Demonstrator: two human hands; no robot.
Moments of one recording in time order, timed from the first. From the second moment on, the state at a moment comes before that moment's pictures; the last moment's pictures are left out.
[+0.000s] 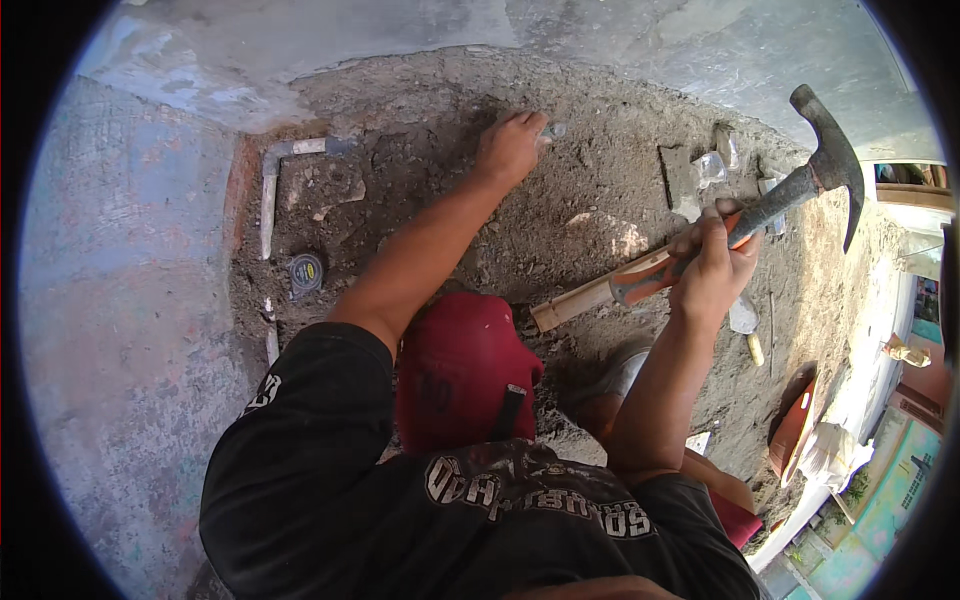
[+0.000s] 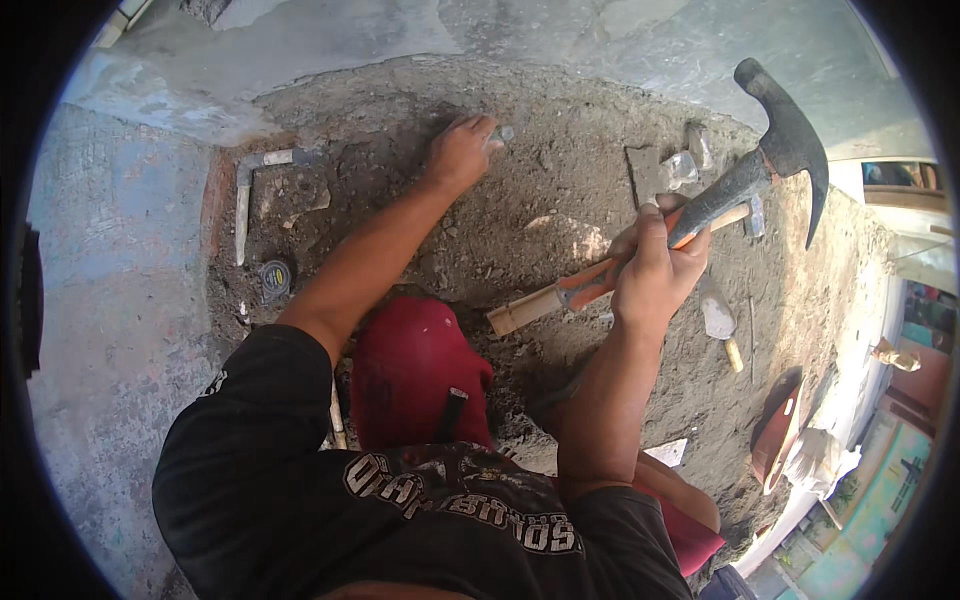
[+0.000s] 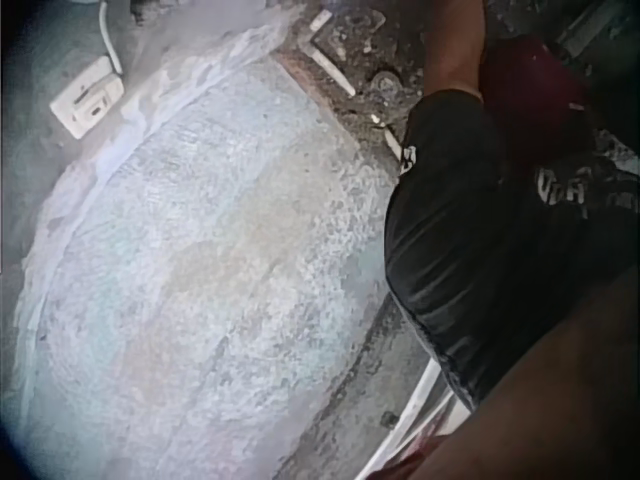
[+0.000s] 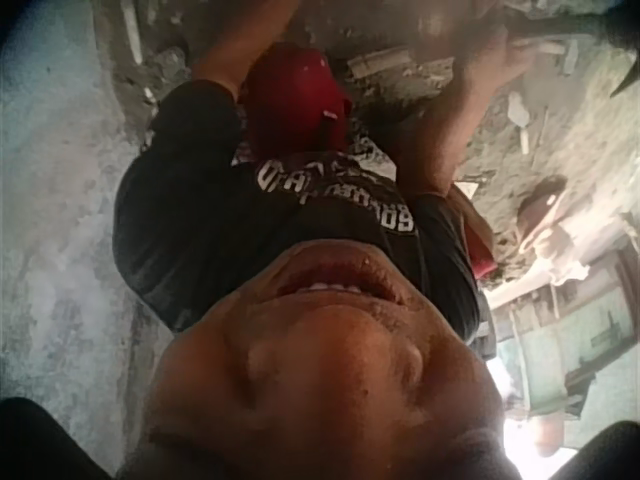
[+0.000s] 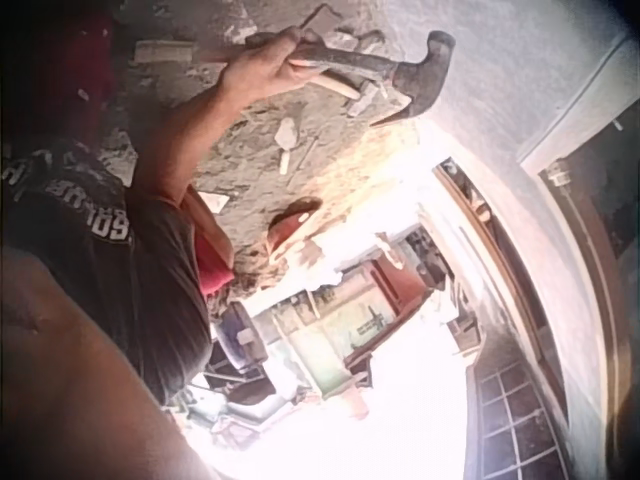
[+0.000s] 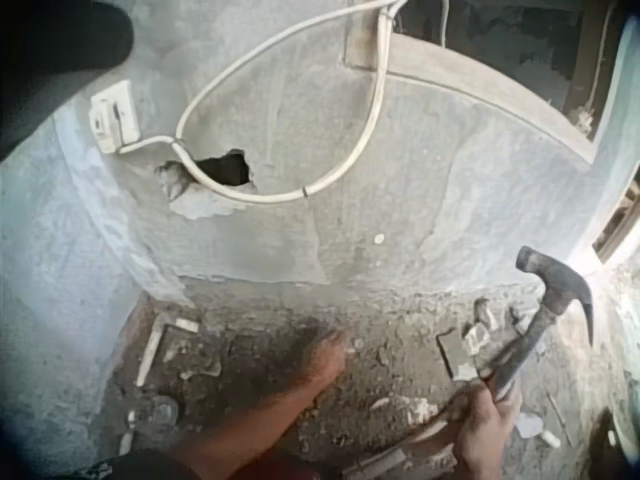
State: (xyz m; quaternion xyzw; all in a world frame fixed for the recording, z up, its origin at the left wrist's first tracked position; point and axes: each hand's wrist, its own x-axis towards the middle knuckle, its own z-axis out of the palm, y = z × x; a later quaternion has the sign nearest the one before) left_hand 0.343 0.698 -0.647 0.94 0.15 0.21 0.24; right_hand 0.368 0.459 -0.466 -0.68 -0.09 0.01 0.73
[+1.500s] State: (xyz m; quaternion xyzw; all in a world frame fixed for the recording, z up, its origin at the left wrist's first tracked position) left_hand 0.434 0.656 -0.651 0.93 0.20 0.17 0.27; right_hand 0.389 0.466 -0.513 -0.82 -0.07 0.16 0.55
